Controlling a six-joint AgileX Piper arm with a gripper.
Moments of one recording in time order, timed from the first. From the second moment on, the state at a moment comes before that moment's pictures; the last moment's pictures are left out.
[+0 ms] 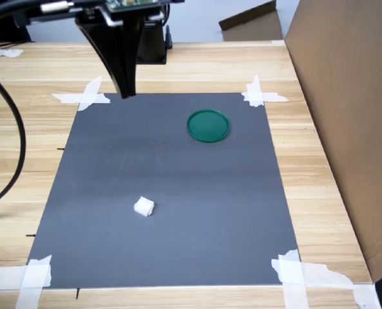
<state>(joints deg) 4.8 97.6 -107.3 3.1 71.5 -28.9</state>
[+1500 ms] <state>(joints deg) -2.0 105.0 -99.1 4.7 70.7 -55.6</state>
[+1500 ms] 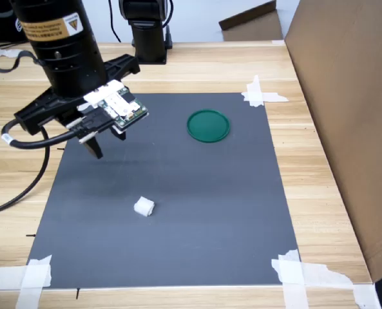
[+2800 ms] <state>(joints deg) 1.4 112.1 -99.0 1.3 69.0 -63.6</state>
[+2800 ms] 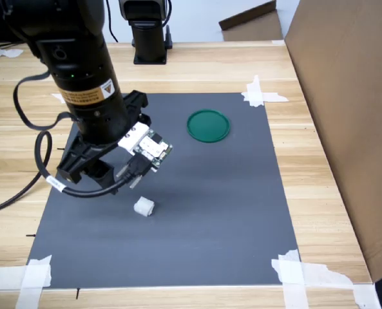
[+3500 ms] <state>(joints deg) 3.4 114.2 -90.5 -2.9 57.9 -57.9</state>
